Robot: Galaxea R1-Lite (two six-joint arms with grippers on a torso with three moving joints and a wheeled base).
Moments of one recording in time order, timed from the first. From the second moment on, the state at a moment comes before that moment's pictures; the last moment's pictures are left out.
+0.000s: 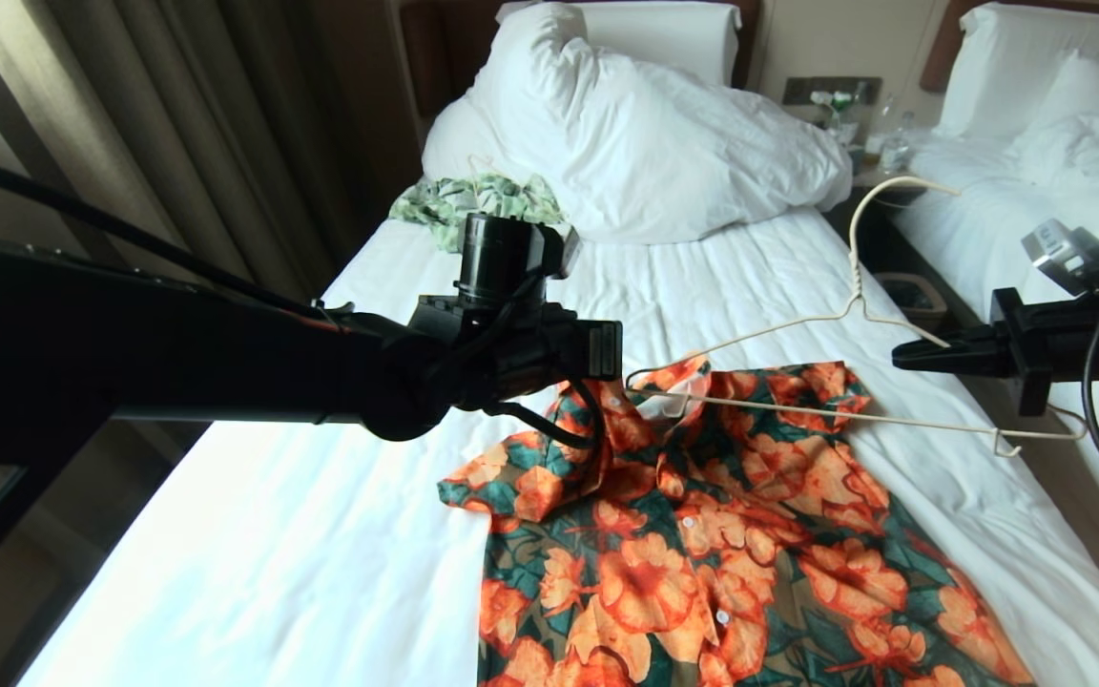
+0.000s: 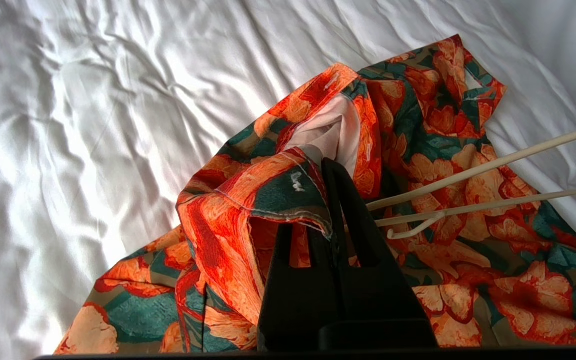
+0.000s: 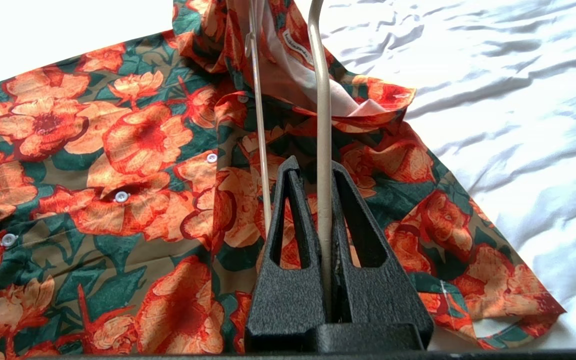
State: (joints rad) left arm -0.68 2.01 -1.46 -0.24 0.14 -0.17; right arm -0.20 1.88 -1.49 0.43 1.17 -1.05
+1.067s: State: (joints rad) left arm -0.81 1.94 -1.47 -0.23 0.13 -0.15; right arm -0.10 1.98 -1.63 0.39 1.13 -1.02
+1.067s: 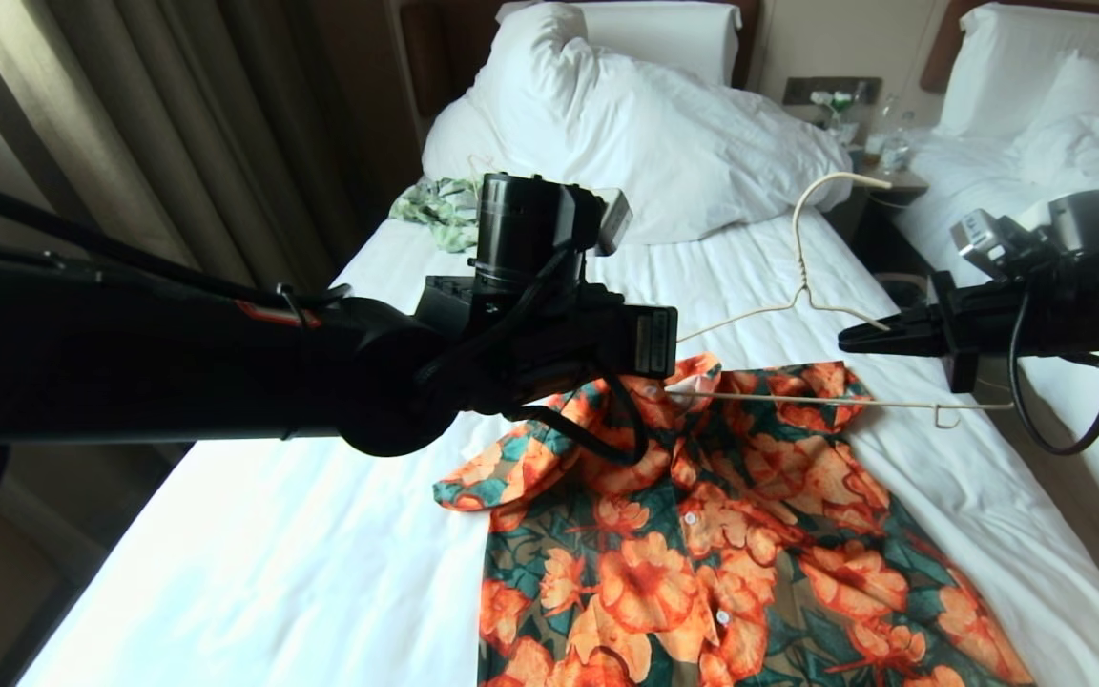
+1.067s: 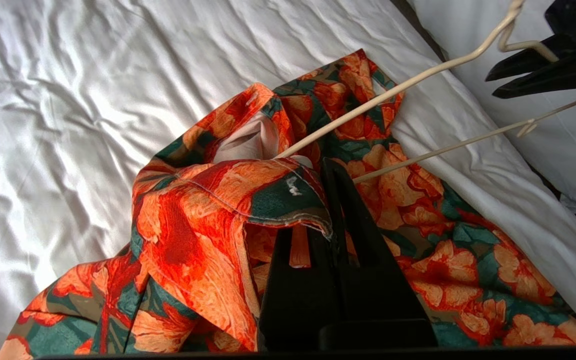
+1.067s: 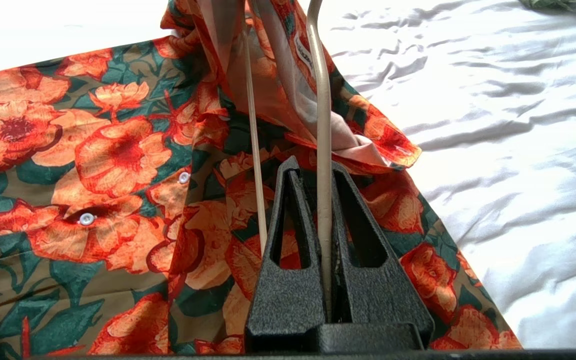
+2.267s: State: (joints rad) left arm -1.08 1.86 -1.55 -0.11 0.05 -0.10; right arm -0.01 1.80 -1.37 0.38 1.24 -1.02
